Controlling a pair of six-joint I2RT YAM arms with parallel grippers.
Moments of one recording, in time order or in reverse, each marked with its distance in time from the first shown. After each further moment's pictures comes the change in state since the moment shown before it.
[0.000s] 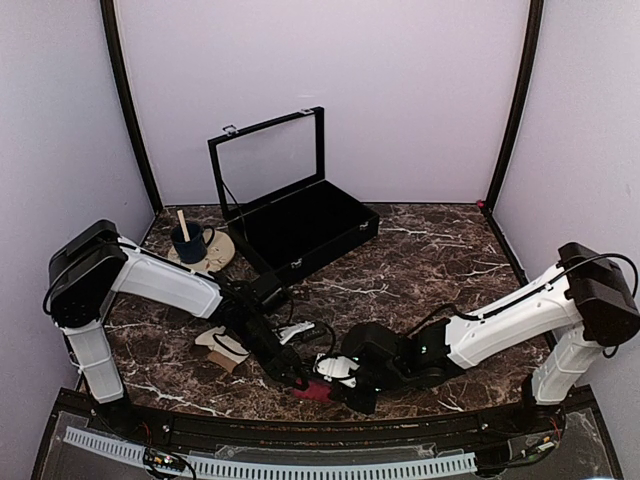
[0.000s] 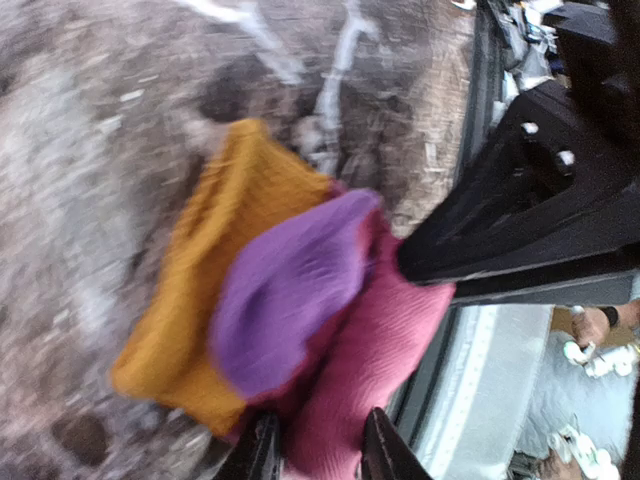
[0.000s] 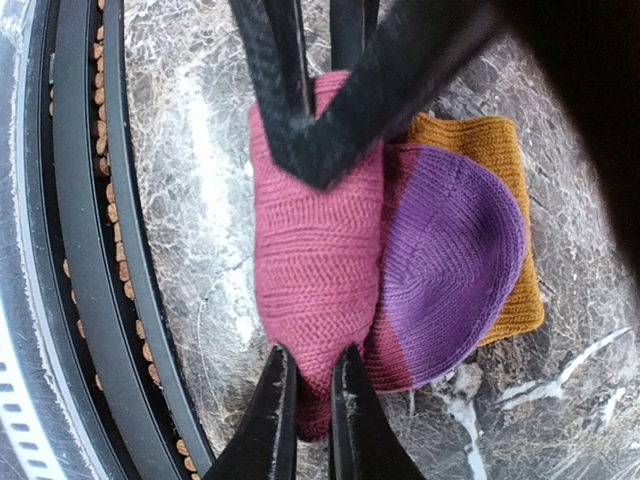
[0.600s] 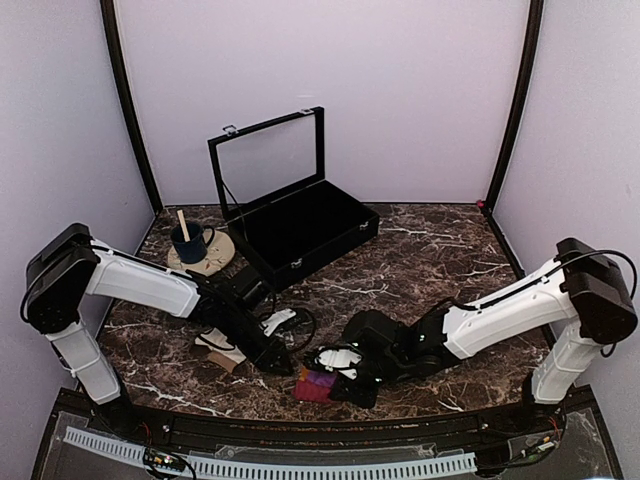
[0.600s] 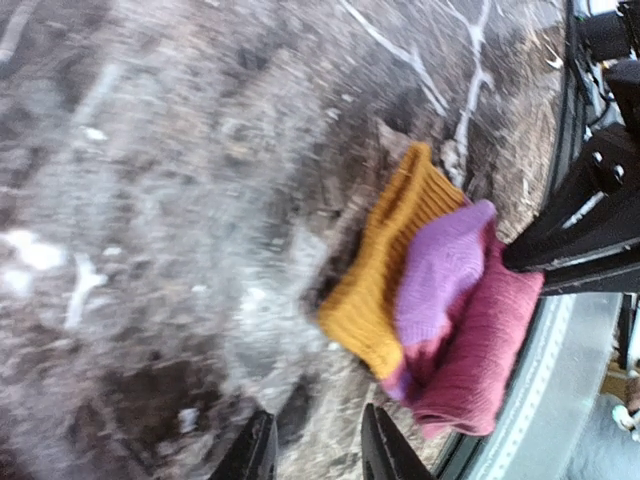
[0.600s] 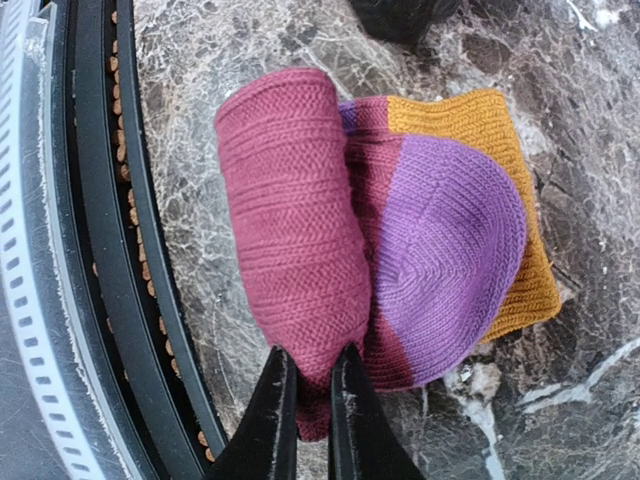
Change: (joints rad) left arm 0.046 -0.139 -0.115 0.048 -0.219 -0.062; right arm -0.064 0.013 0.023 -0.034 -0.148 0.059
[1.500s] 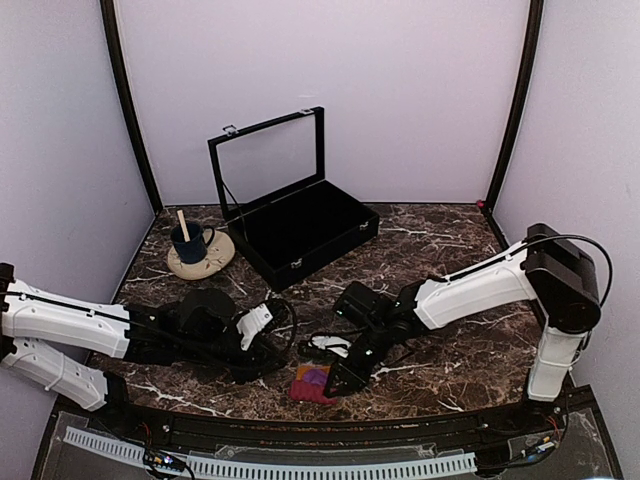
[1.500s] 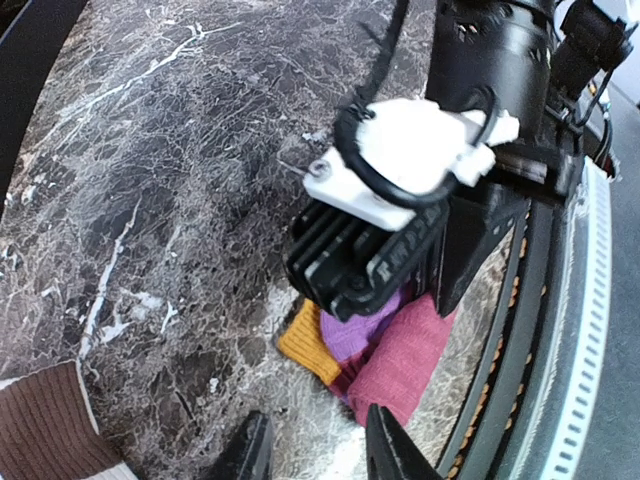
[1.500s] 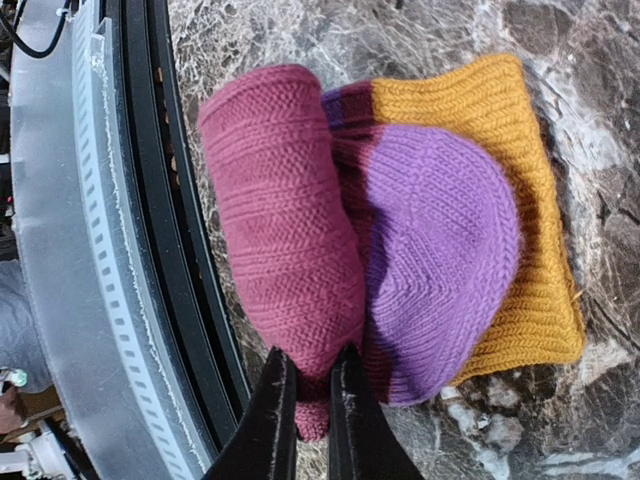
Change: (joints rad) left arm -0.239 -0.492 -0.287 0.259 -0.481 -0.013; right arm -0.165 0.167 0.193 -0.203 -0.383 0.008
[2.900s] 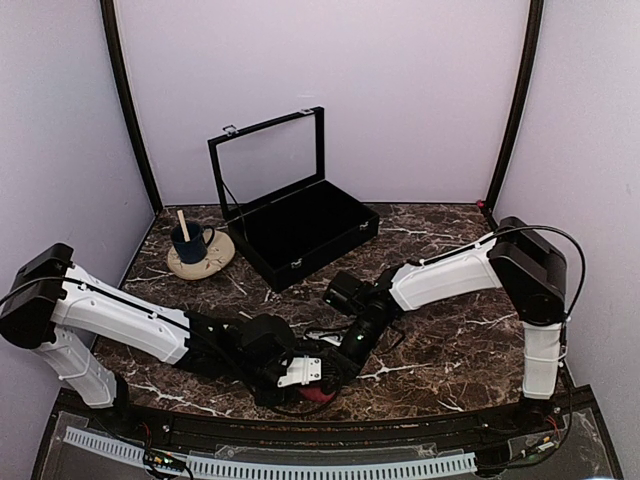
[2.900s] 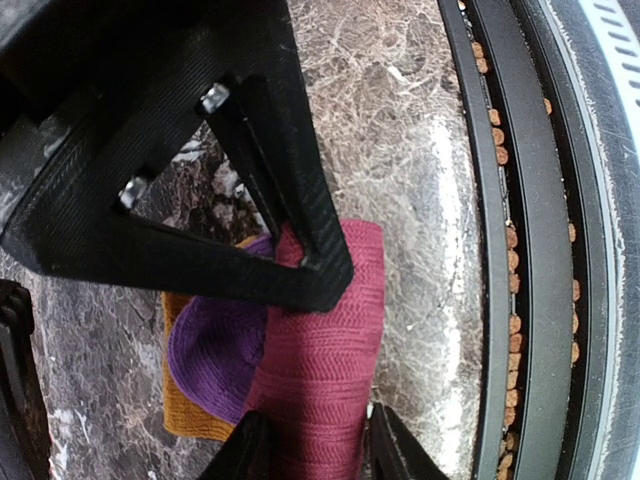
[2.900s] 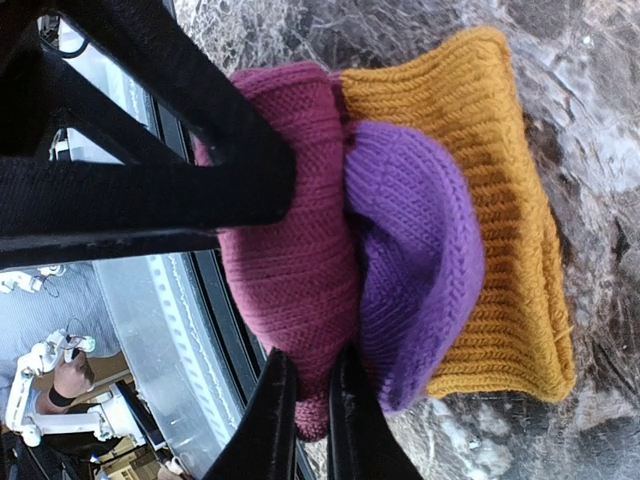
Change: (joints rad) left arm -0.156 0.362 0.214 -0.128 -0.019 0.495; right arm -0.079 0.173 0.217 -0.267 -0.208 -0.050
